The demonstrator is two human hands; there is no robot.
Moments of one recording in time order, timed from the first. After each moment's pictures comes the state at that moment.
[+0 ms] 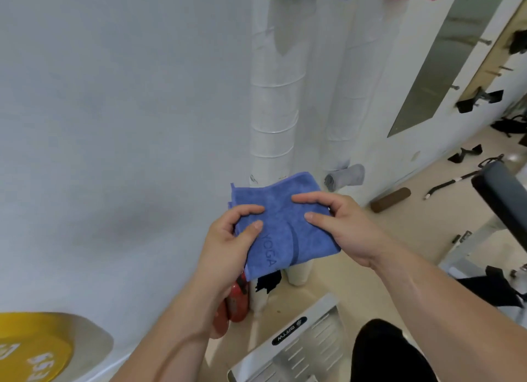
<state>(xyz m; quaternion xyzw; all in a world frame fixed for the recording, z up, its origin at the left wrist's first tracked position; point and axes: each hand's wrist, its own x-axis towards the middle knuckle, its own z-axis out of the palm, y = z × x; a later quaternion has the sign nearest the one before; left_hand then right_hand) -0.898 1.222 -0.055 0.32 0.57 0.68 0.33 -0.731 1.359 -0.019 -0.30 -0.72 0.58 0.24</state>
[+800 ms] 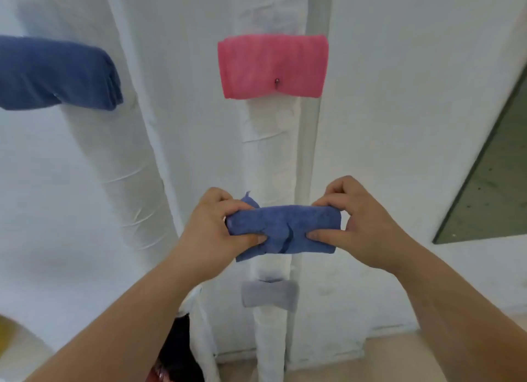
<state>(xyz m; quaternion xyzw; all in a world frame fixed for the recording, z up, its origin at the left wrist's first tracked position) -0.723 1.642 0.079 0.39 0.79 0.47 -0.01 -0.584 1.867 0.093 -0.05 -0.92 0.33 0.21</state>
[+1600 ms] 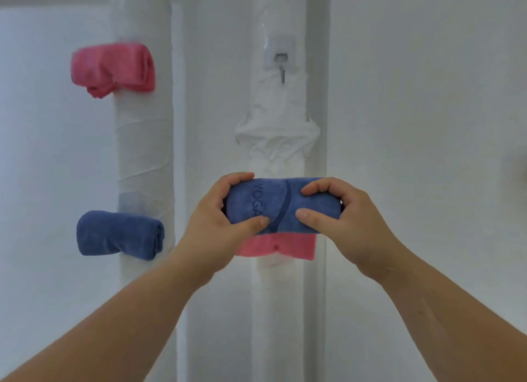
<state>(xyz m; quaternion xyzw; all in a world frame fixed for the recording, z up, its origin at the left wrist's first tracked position) -0.713 1.685 0.290 0.41 0.61 0.65 -0.18 -0.625 1.885 0.301 0.15 -0.76 0.50 0.39</state>
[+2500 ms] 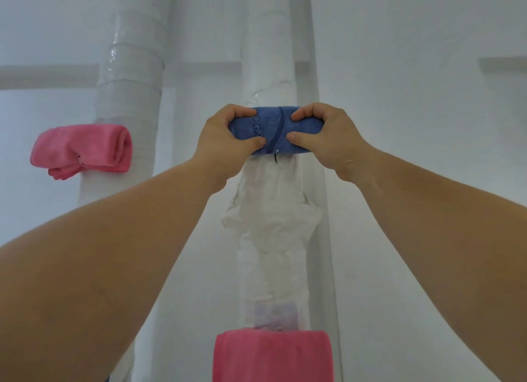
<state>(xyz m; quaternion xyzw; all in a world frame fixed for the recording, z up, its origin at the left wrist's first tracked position) -0.812 1.750 0.532 0.45 0.54 0.61 -0.36 -0.733 1.931 0.548 0.18 -0.73 0.34 0.57</state>
